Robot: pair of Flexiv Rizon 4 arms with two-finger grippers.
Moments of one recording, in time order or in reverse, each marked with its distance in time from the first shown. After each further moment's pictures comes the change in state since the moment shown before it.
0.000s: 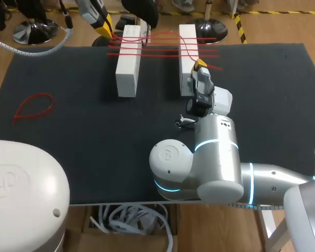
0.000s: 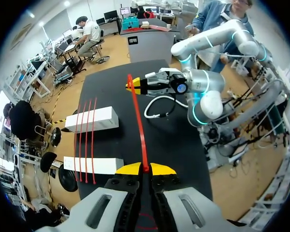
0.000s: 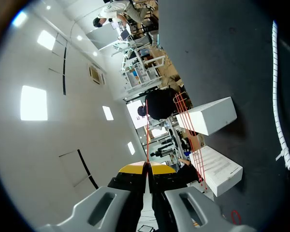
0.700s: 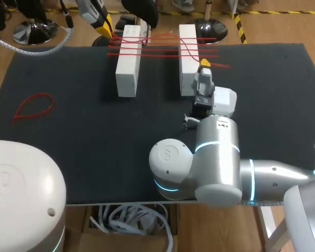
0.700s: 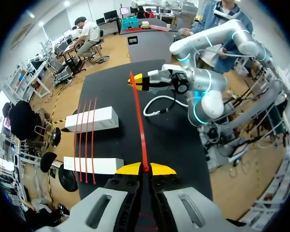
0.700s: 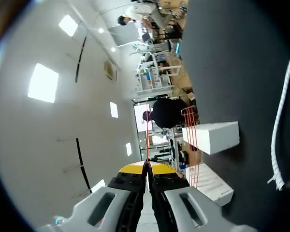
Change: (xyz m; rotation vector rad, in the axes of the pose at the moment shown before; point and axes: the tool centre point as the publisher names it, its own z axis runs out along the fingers) left arm 0.000 0.000 0.000 -0.001 0.001 0.000; right arm 0.014 0.011 -0.009 -0.051 0.042 -0.250
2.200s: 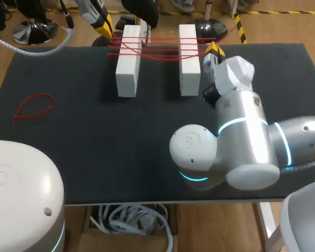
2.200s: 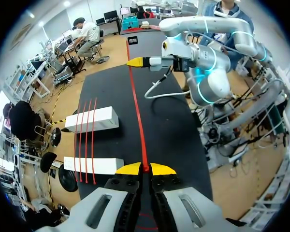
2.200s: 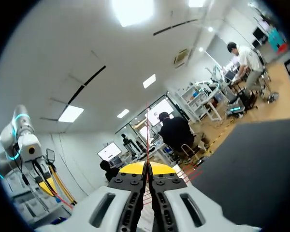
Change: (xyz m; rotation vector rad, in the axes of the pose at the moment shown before) left arm 0.000 0.000 0.001 0.001 0.000 0.001; right arm 0.065 0.008 0.008 0.111 0.066 -1.061
